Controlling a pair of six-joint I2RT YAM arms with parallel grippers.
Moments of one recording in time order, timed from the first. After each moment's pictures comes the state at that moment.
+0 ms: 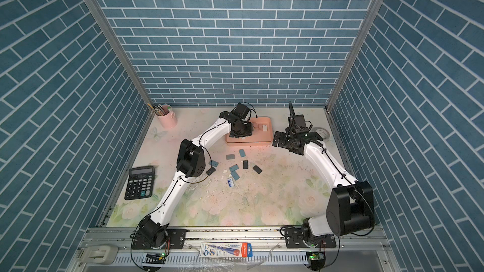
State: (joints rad) left arm -0.59 2.66 2.52 -0.91 0.16 -0.58; right arm 0.27 1.43 1.14 -0.65 -0.08 0.42
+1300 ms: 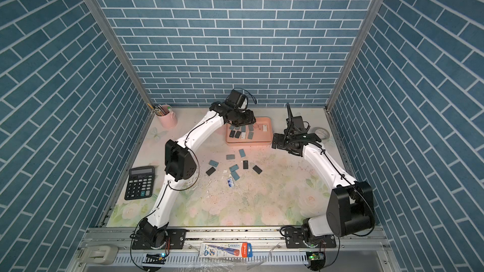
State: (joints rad) left arm -0.60 2.33 2.42 -0.90 0.18 -0.59; right arm 0.33 1.43 1.11 -0.63 -0.07 0.35
